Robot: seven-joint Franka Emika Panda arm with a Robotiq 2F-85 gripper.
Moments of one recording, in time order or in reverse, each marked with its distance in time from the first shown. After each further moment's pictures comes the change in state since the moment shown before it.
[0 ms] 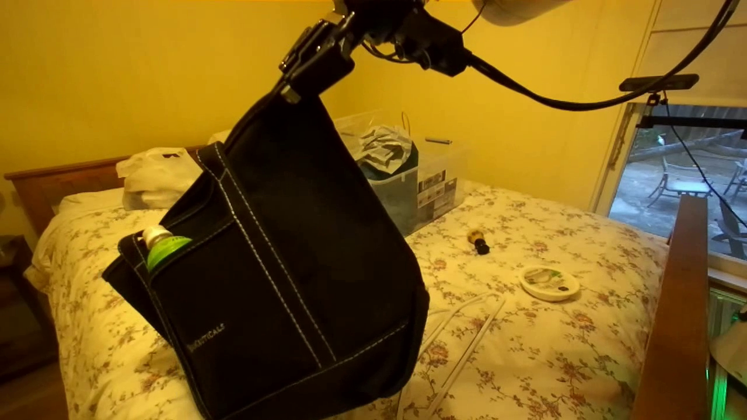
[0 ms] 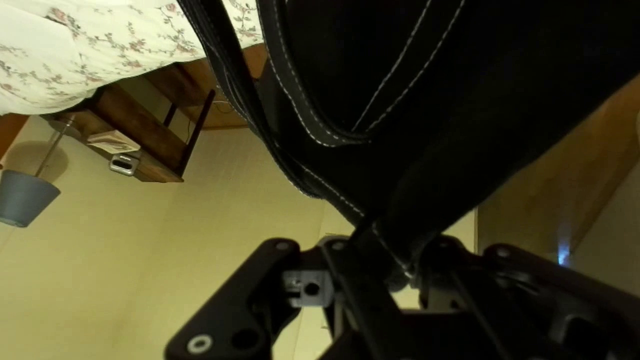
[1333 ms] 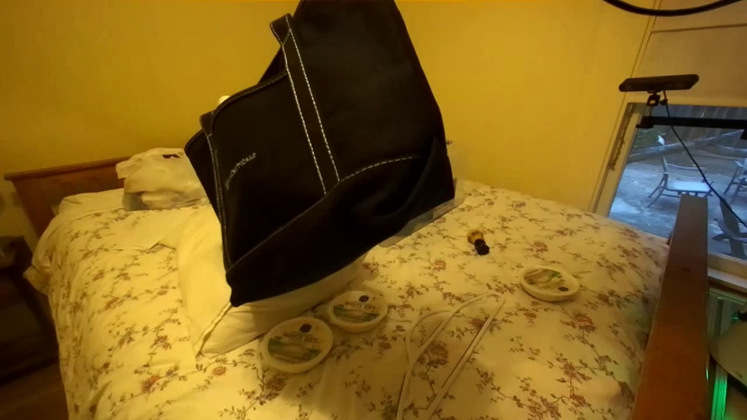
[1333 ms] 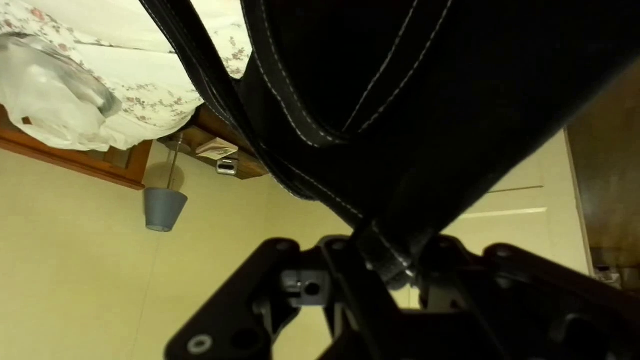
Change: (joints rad) arm -0.099 -0.250 -0.093 0.025 0.205 -0.193 0.062
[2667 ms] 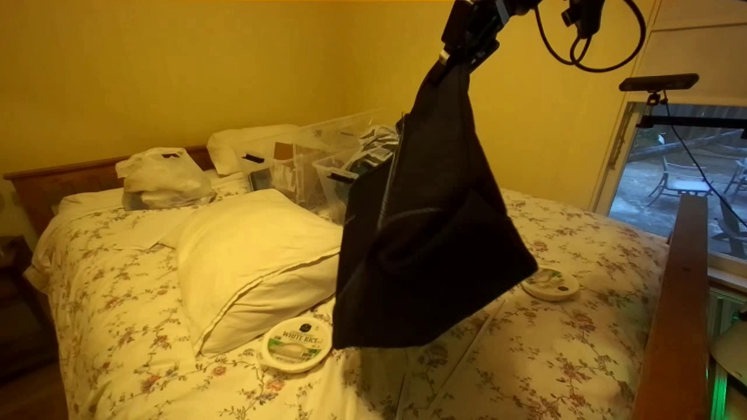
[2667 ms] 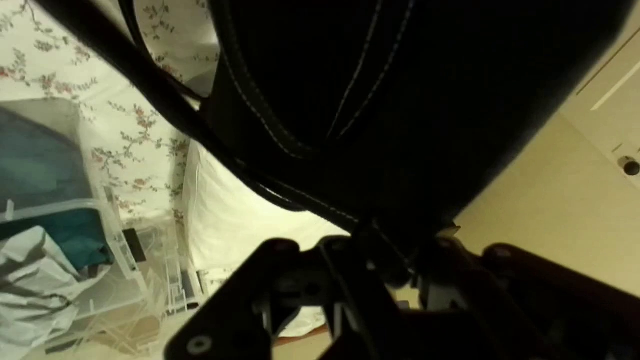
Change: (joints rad) arm -0.078 -0.347 -0.021 -0.514 -0.004 -0.002 0.747
